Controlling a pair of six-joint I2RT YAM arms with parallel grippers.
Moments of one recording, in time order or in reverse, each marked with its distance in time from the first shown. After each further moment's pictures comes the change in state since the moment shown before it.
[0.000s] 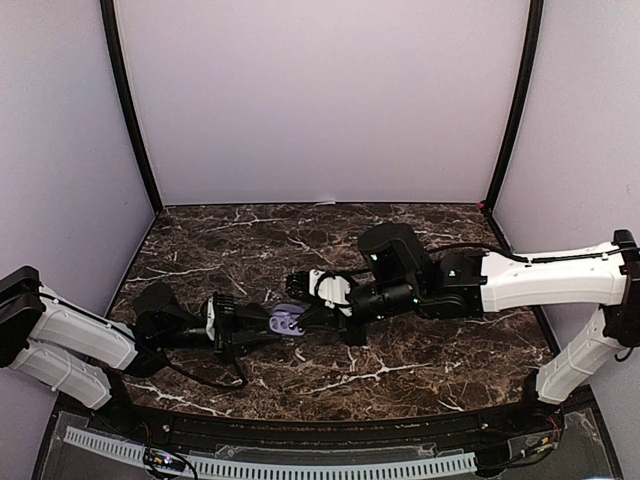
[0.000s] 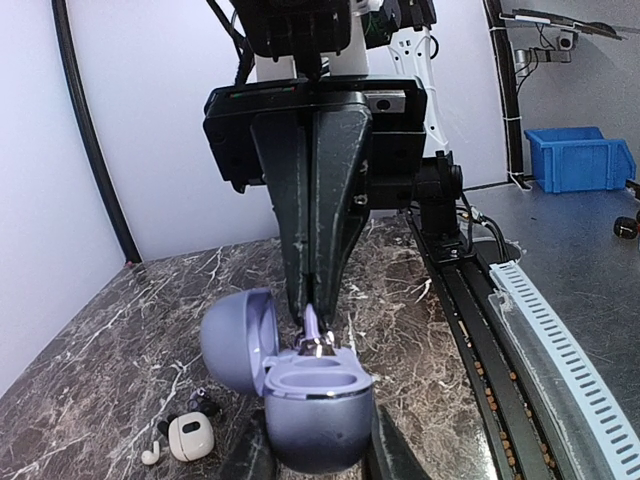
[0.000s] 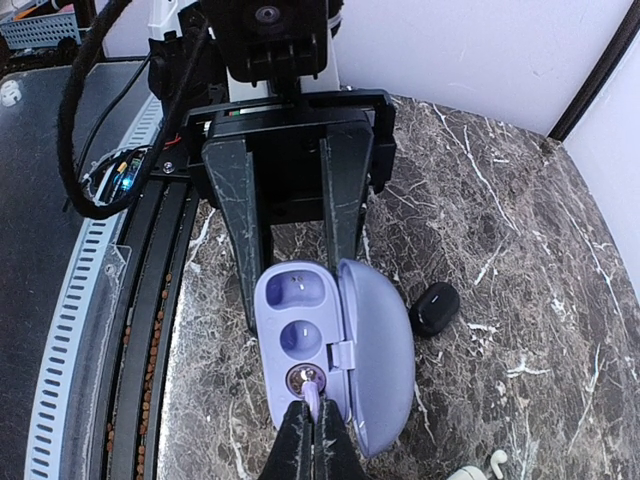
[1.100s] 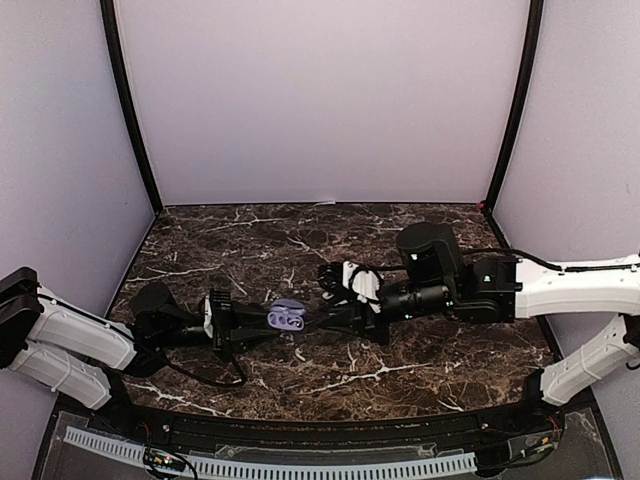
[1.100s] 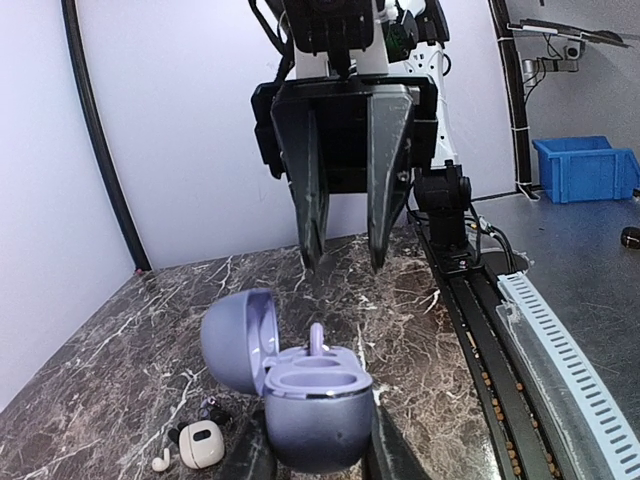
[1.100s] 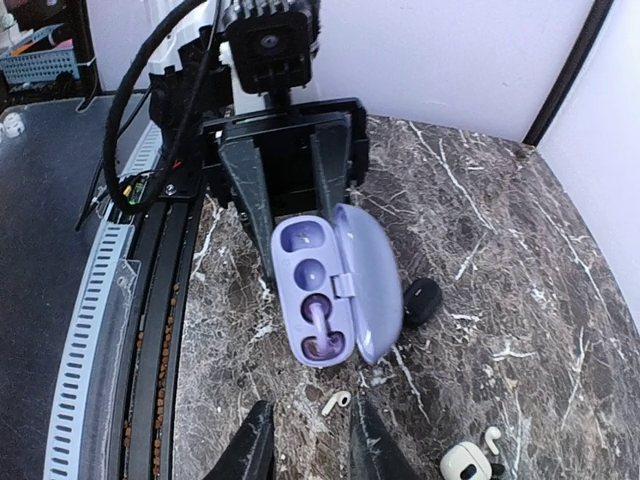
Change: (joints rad) left arm 0.000 -0.012 0.000 0.023 -0.017 -0.024; right arm -0.017 -0.146 -0.121 0.047 0.002 0.042
